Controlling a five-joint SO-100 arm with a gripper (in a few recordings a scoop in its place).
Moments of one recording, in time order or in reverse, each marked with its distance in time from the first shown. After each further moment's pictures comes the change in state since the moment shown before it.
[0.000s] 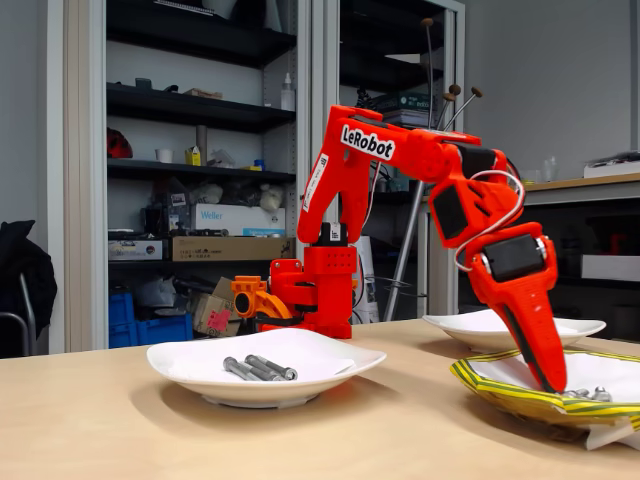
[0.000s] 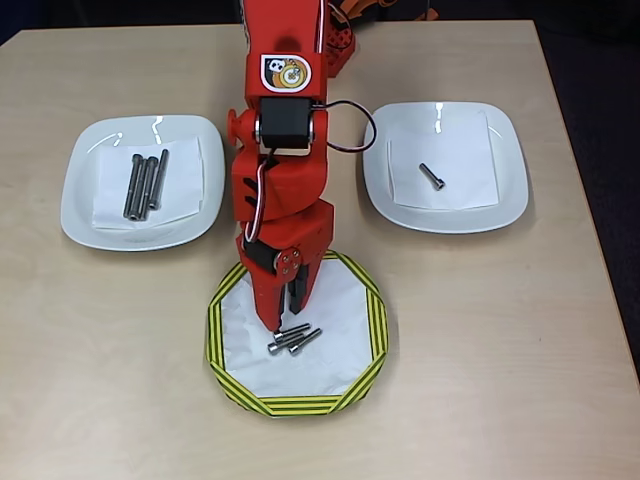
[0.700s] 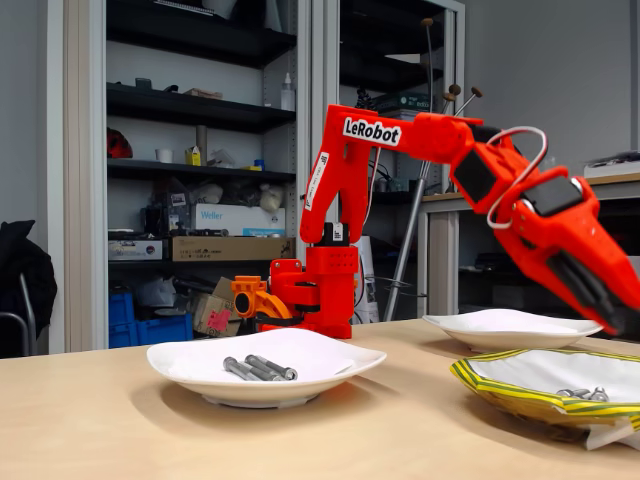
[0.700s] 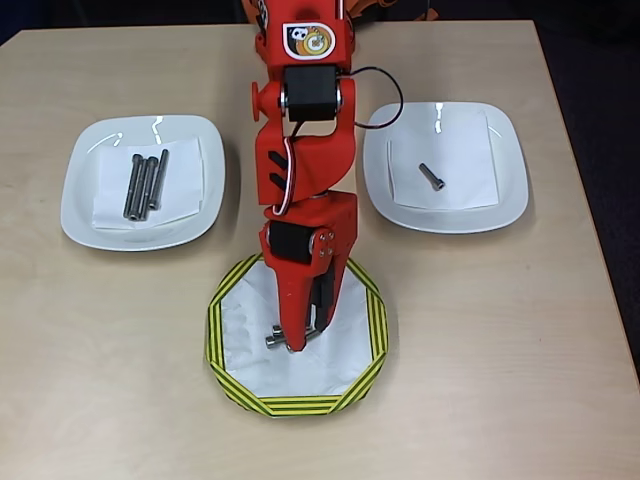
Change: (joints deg) arm -4.1 8.1 6.2 -13.8 -5.8
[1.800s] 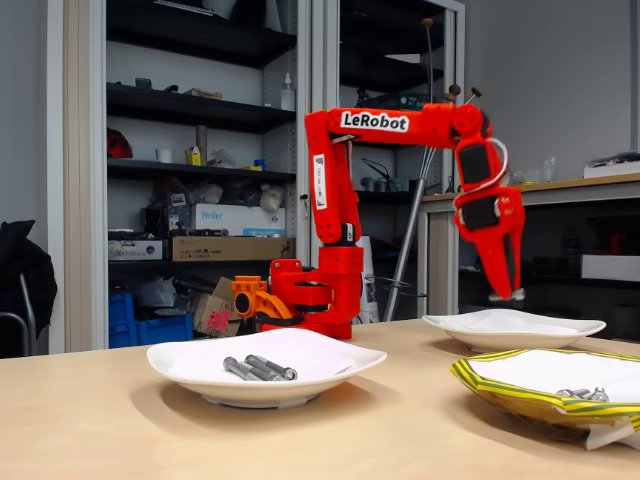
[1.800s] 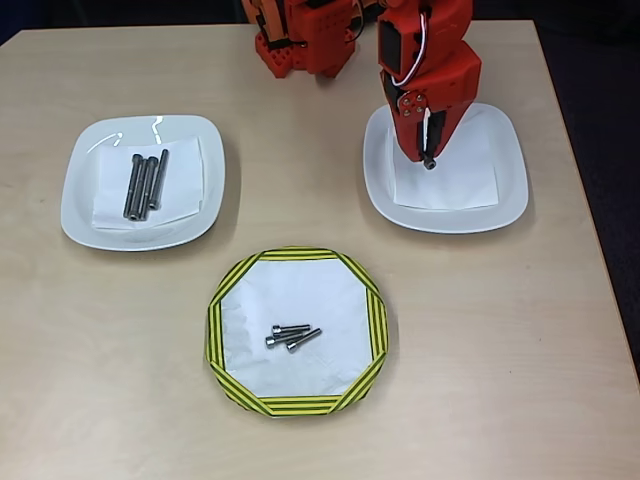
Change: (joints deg) arm -32.0 32.0 25.4 35.1 75.8
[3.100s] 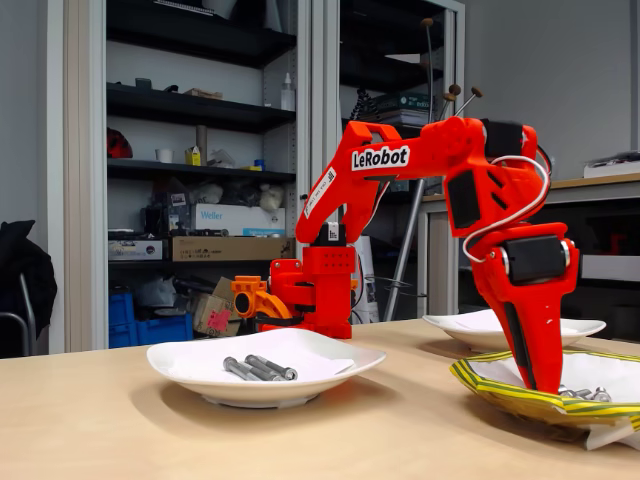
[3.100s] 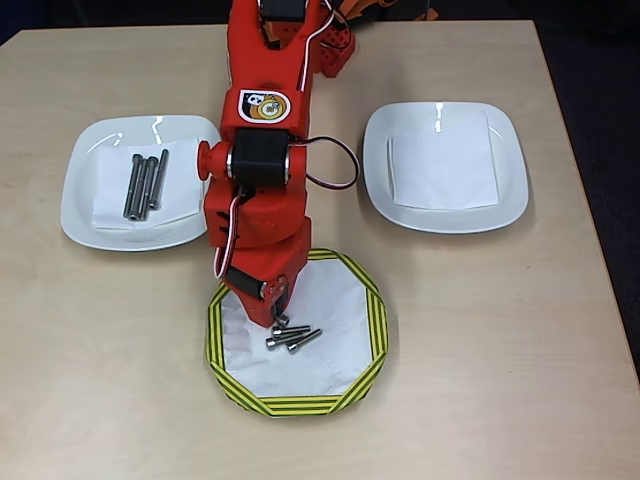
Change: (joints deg) arm 38.1 -59.3 -68.7 8.0 -81.2
